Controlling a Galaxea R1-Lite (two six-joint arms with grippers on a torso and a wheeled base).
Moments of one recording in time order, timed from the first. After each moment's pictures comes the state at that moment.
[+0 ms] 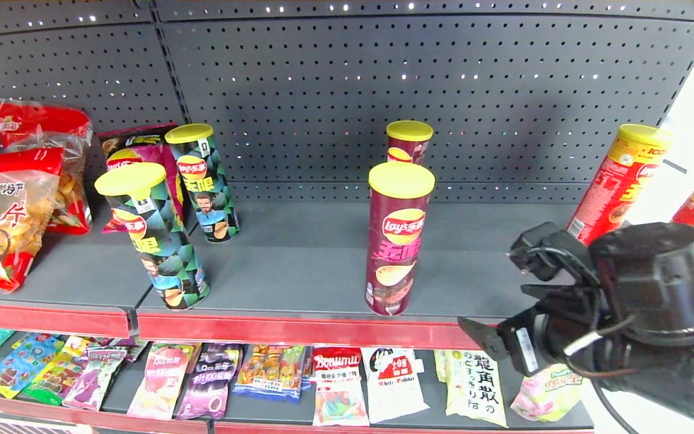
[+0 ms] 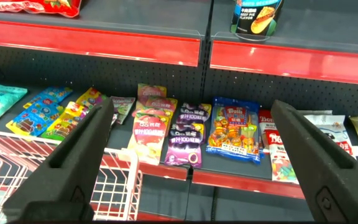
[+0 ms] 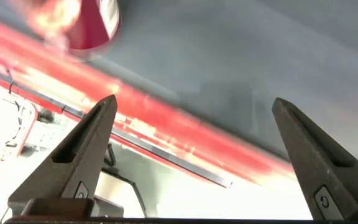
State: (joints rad) left arm 0.08 0.09 0.00 0.00 0.04 -0.03; right arm 0.73 1.44 -0.64 -0.19 -0.39 0.05
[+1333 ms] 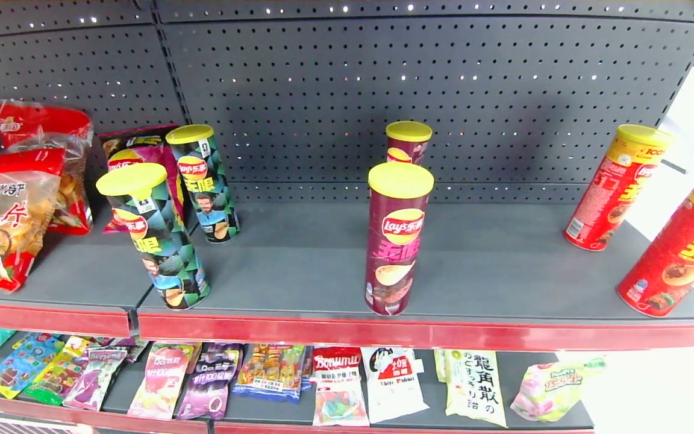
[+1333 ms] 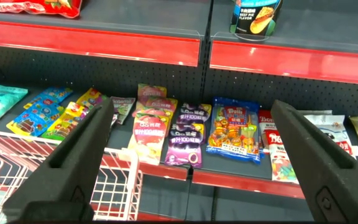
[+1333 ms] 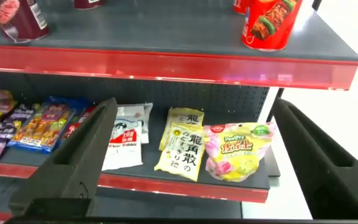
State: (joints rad) left arm 0.08 0.09 0.00 0.00 0.04 -0.02; right arm 0.00 0.01 0.00 0.00 0.07 -0.01
